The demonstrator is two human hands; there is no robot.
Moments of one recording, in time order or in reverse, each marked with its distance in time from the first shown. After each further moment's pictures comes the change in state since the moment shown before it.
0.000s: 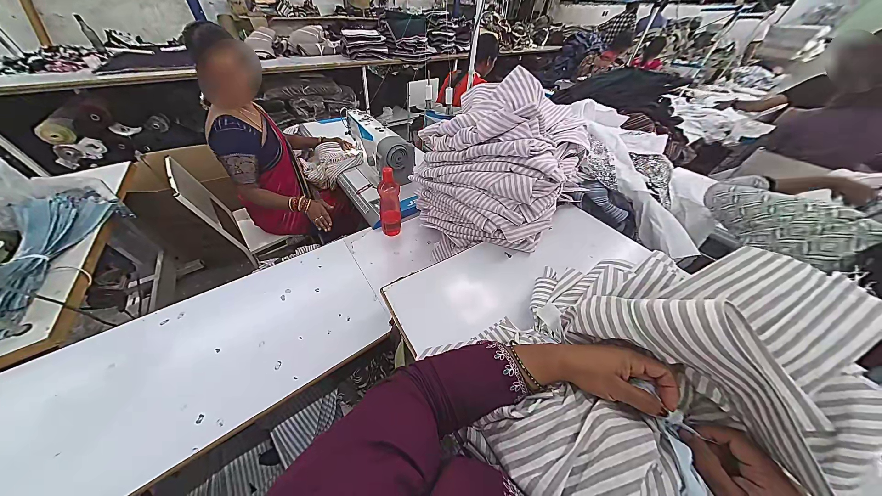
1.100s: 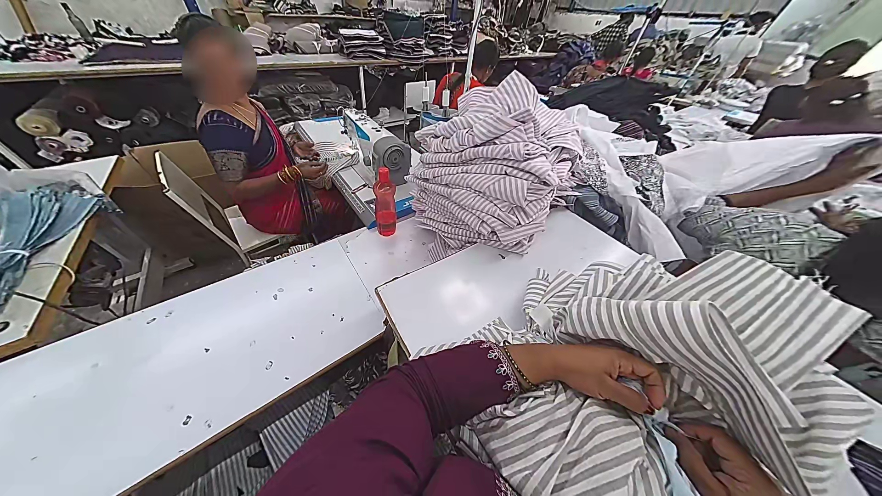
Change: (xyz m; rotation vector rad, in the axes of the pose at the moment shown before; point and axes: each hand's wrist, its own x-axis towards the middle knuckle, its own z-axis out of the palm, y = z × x) left_hand 0.000 -0.001 -0.001 0.018 -0.006 0.005; right_hand -0.001 -0.005 -0.002 -0.030 -0.008 0.036
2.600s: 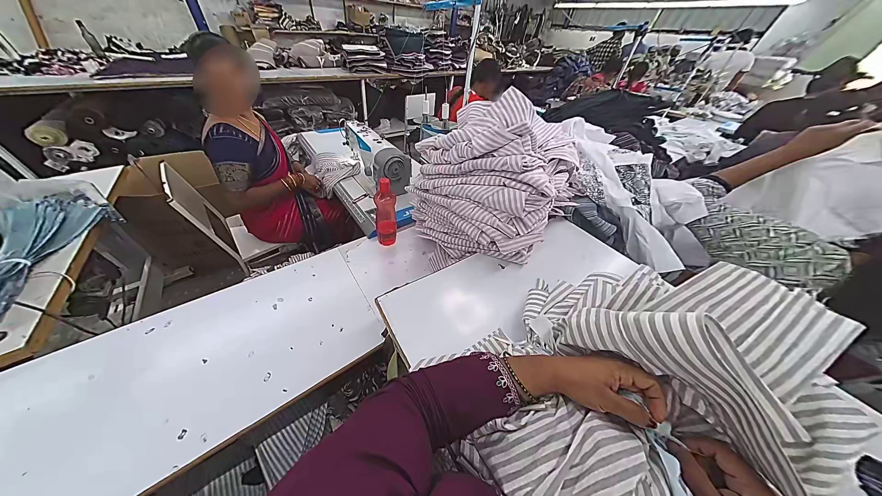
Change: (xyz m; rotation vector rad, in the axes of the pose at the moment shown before) left_hand 0.000 -0.002 0.000 0.011 0.011 0.017; right_hand 0.002 0.005 0.001 0.020 -0.007 -0.011
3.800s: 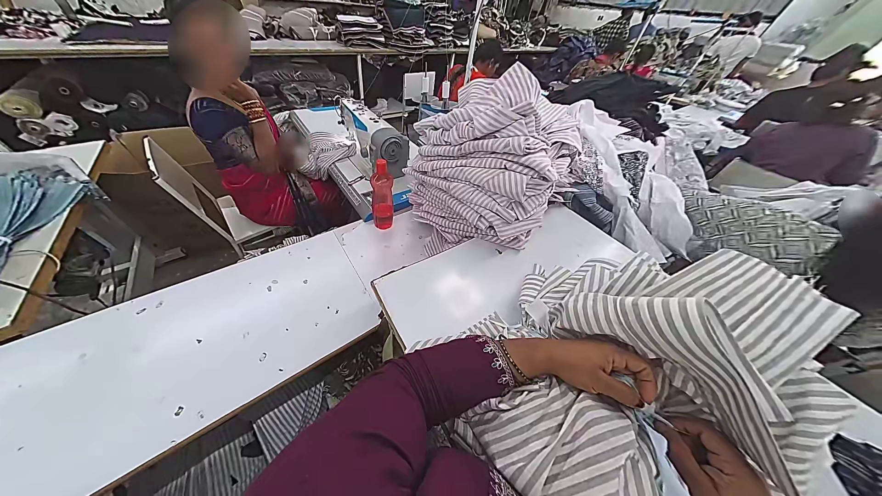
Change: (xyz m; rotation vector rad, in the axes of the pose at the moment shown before) left_hand -0.001 0.002 0.000 0.032 -0.005 -0.001; right_hand -0.004 0.003 0.001 0.001 0.040 -0.001
